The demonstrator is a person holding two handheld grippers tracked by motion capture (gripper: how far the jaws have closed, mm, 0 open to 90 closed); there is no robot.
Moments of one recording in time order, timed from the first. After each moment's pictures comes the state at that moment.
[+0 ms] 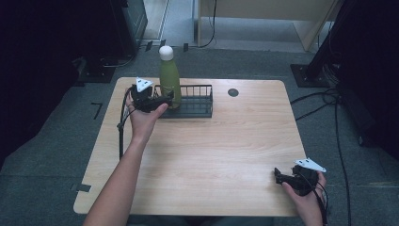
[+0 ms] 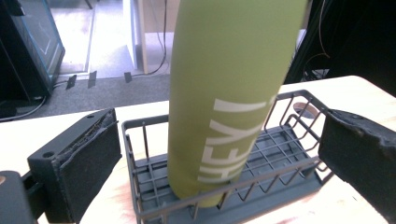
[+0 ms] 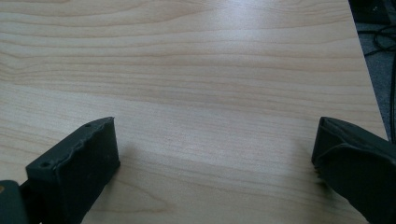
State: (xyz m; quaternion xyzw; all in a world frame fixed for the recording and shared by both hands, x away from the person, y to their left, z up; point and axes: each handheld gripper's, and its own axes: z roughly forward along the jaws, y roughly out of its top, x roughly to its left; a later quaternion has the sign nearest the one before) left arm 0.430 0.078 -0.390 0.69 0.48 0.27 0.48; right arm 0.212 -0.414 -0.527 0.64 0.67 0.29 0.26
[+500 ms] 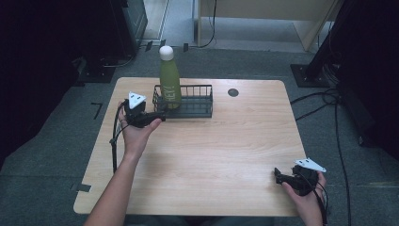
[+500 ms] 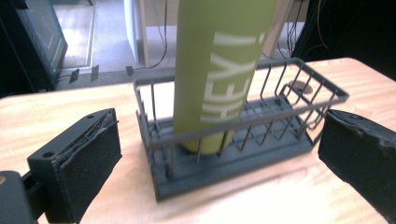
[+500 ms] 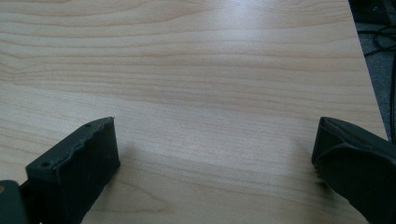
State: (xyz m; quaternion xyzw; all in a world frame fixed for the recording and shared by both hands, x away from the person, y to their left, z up) left arm 0.383 0.098 -0.409 0.69 0.48 0.27 0.47; right arm 0.212 -0.414 -0.527 0.64 0.67 0.29 0.26
